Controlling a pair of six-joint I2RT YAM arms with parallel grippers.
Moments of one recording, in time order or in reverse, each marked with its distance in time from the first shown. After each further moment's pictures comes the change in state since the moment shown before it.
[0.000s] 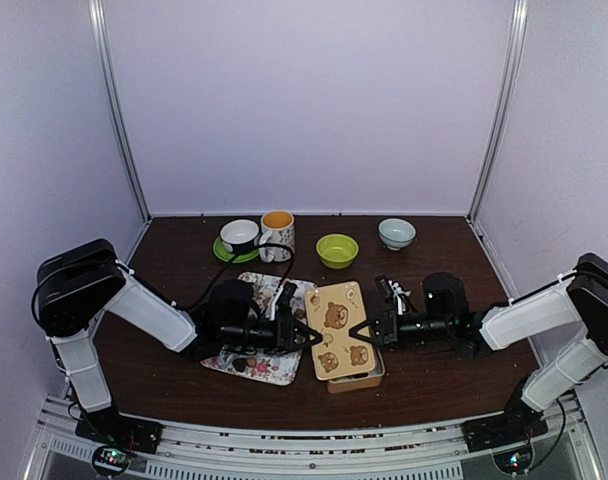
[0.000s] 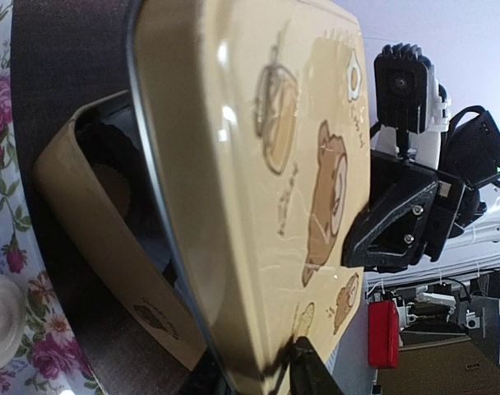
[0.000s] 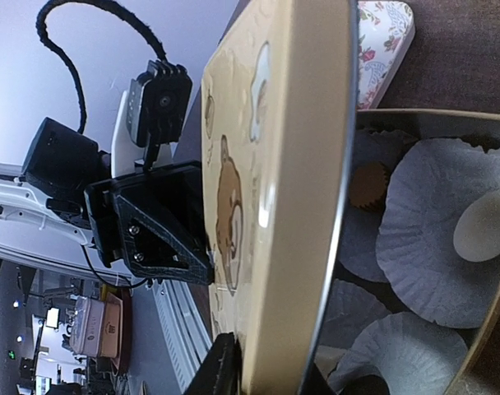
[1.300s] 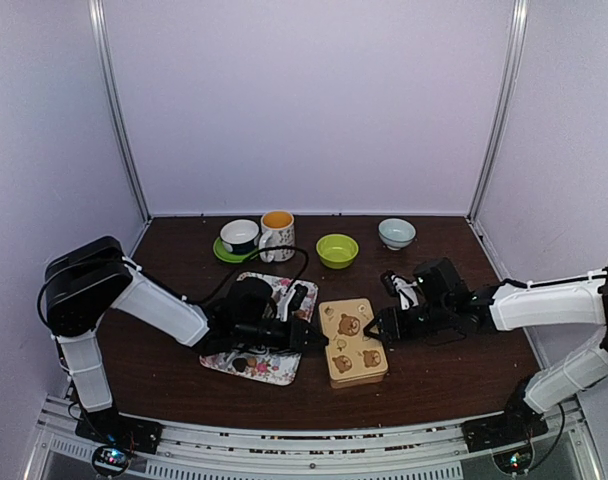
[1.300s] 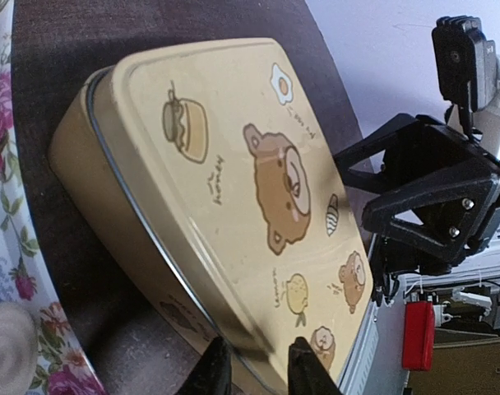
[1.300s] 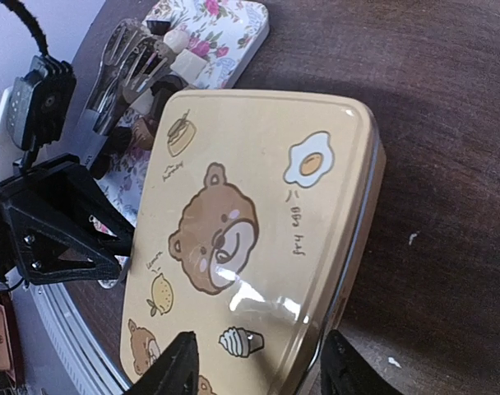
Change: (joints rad) left arm -0.027 0.044 0.117 -0.209 -0.069 0.089; right arm -0.008 -0.117 0.190 -0.669 0.284 -0.304
